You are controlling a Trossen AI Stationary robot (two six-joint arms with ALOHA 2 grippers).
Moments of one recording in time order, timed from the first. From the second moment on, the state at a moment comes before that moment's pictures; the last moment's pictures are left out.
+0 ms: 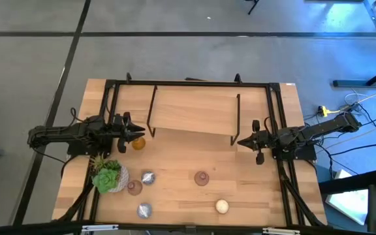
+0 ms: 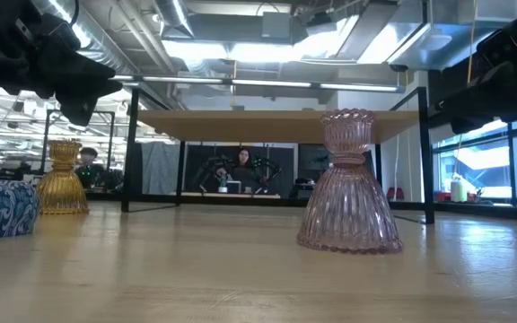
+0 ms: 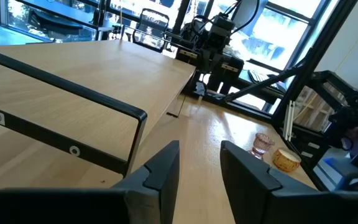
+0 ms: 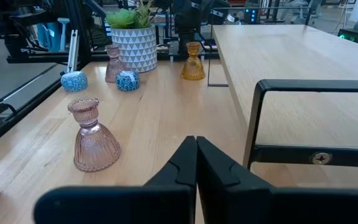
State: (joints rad) left arm 0.07 0.02 0.04 -0.07 0.00 -0.35; right arm 0.32 0.24 0.02 0.03 0.28 0.09
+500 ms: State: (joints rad) left arm 0.07 0.02 0.05 -0.08 0.02 -0.31; right arm 0.32 0.24 0.02 0.03 0.28 0.09
